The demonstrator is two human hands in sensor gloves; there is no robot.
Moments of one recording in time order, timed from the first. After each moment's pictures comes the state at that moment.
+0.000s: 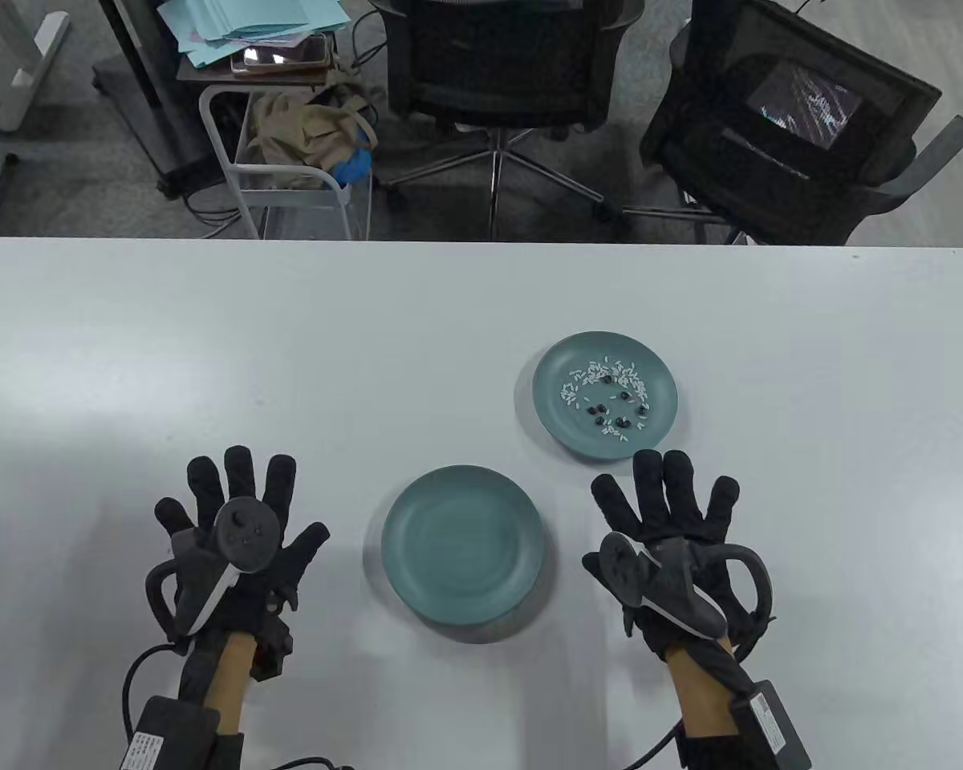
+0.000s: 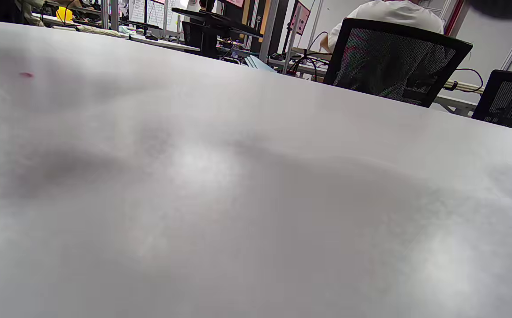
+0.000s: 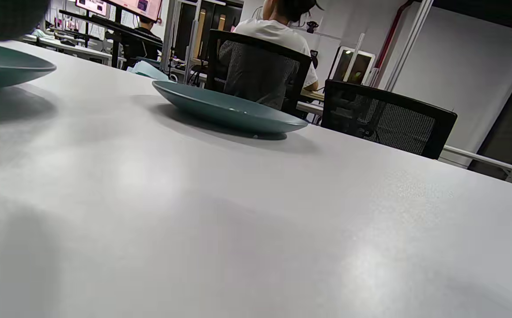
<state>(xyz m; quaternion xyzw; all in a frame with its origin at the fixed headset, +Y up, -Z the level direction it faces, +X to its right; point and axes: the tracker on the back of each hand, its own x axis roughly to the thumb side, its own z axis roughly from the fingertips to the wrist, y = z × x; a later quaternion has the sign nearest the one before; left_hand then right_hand) -0.273 -0.728 -0.197 -0.06 0.13 0.11 0.98 0.157 -0.711 -0.192 -0.06 -0.01 -0.99 0.11</state>
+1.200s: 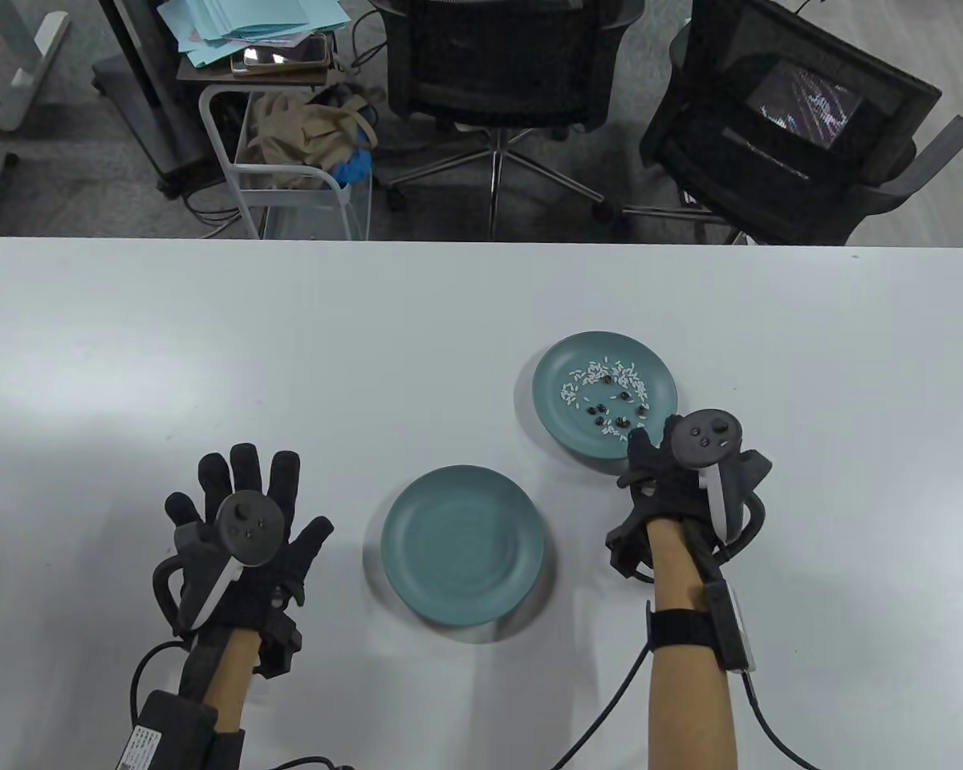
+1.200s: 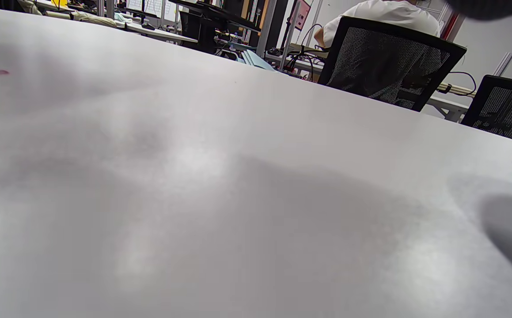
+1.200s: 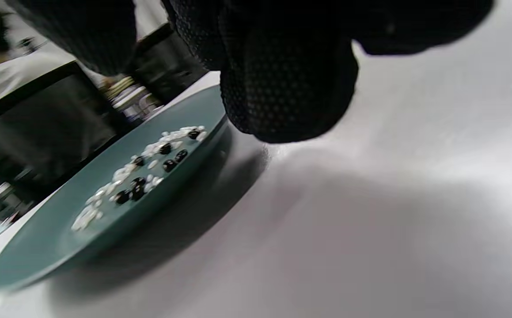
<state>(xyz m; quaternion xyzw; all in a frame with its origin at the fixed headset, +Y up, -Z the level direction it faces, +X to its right) -0.267 -0.723 -0.200 -0.07 0.12 0.13 0.98 0.206 -0.728 -0.292 0.34 -0.04 -0.89 -0.31</state>
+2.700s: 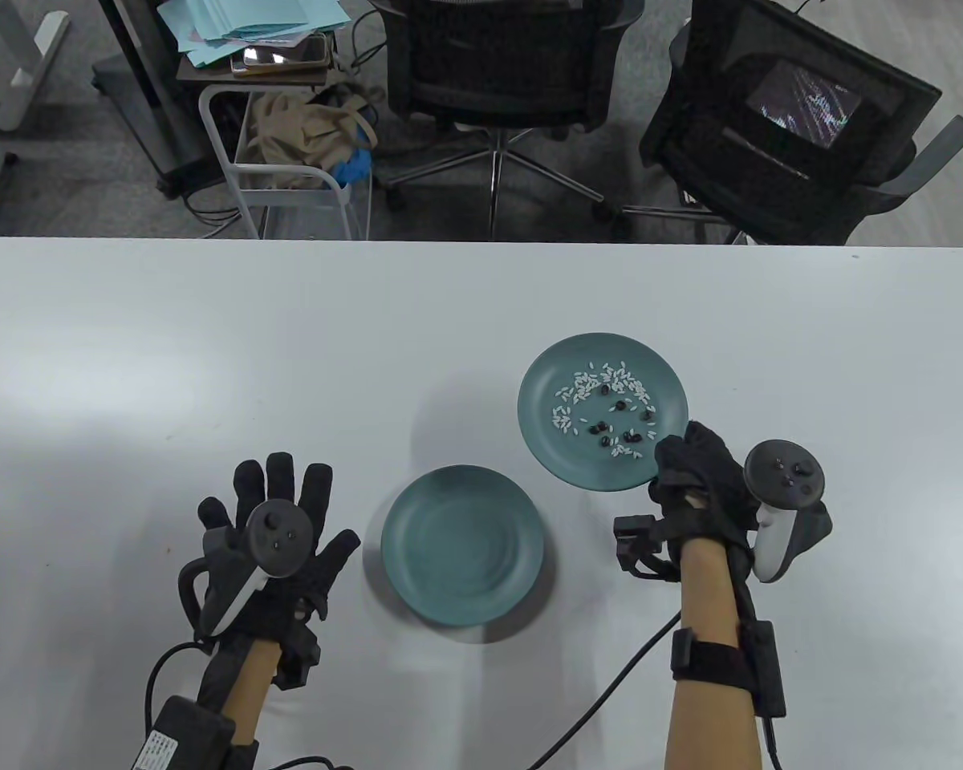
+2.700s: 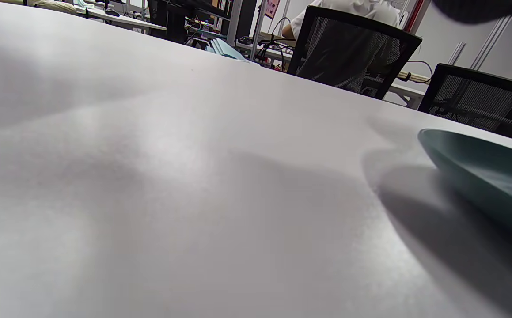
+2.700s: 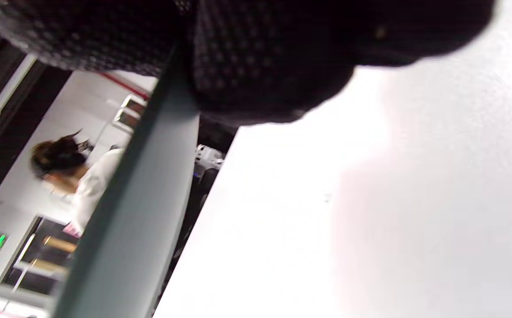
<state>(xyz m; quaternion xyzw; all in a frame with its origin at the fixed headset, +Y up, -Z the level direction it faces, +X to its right) -0.238 -0.717 -0.193 -0.08 0.07 0.13 0.99 0.219 -0.684 -0.244 0.26 0.03 -0.83 -0.50</state>
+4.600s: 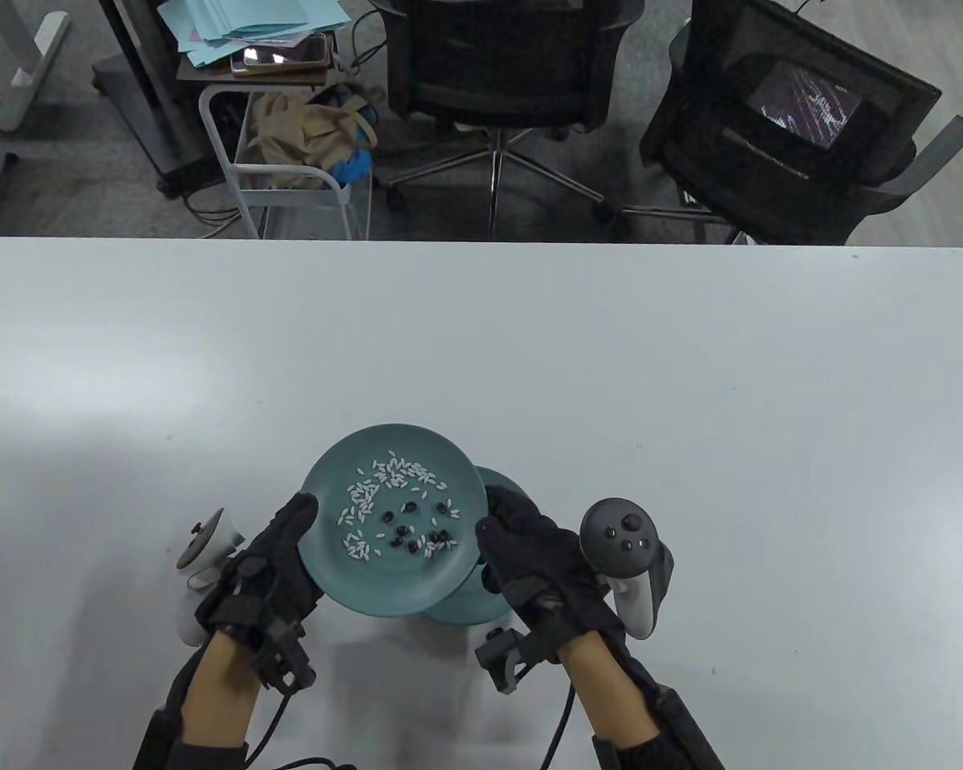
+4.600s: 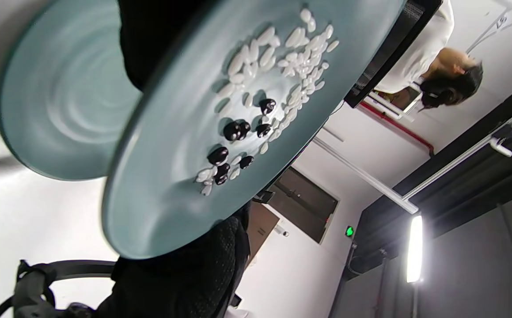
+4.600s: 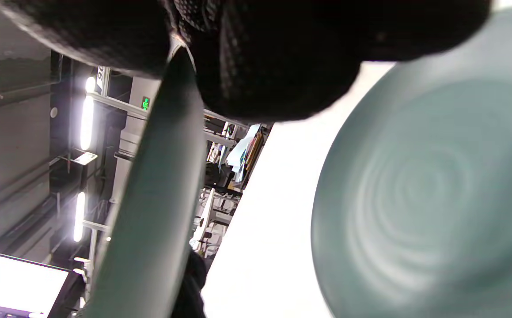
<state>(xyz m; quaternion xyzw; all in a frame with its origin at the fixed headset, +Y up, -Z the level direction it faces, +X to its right) -0.244 -0.748 -0.183 -0.30 0.03 0.82 0.48 0.075 -0.690 -0.191 -0.02 -0.08 -0.82 -0.56</state>
